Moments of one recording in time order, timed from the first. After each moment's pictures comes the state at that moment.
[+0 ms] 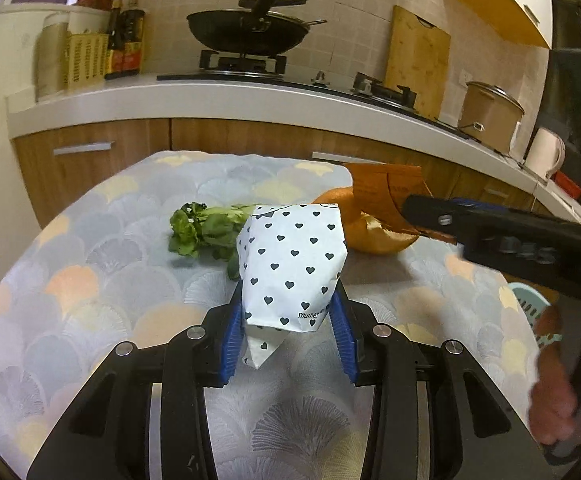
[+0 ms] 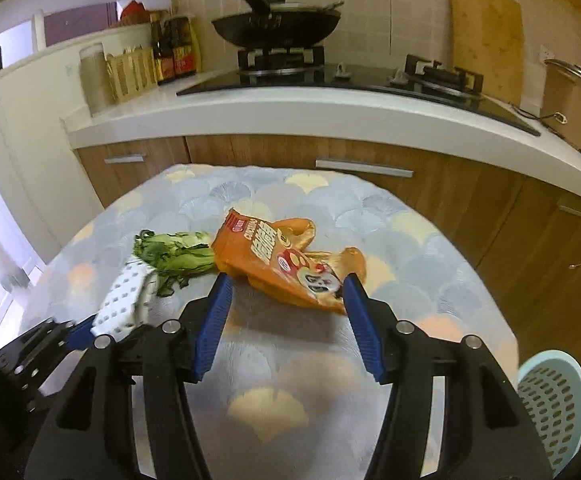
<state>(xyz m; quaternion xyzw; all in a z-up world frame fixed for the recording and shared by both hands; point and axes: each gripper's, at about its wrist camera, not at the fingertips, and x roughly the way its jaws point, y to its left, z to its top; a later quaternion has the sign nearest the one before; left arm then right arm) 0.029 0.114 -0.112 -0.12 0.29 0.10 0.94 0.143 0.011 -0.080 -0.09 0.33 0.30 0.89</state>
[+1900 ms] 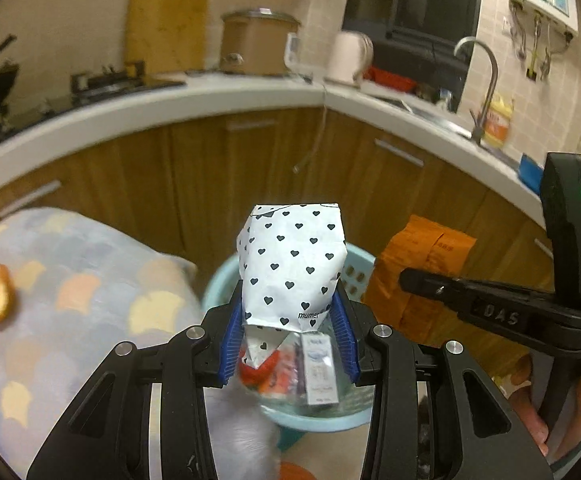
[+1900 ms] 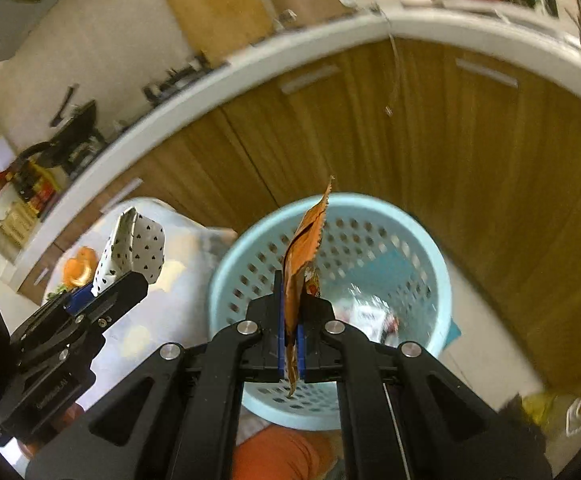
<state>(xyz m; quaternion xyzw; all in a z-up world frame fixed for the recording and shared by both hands) 0.104 -0.203 -0.094 0.00 0.35 -0.21 0.91 0.111 -0.380 -0.124 0.18 0.42 0.08 0.89</state>
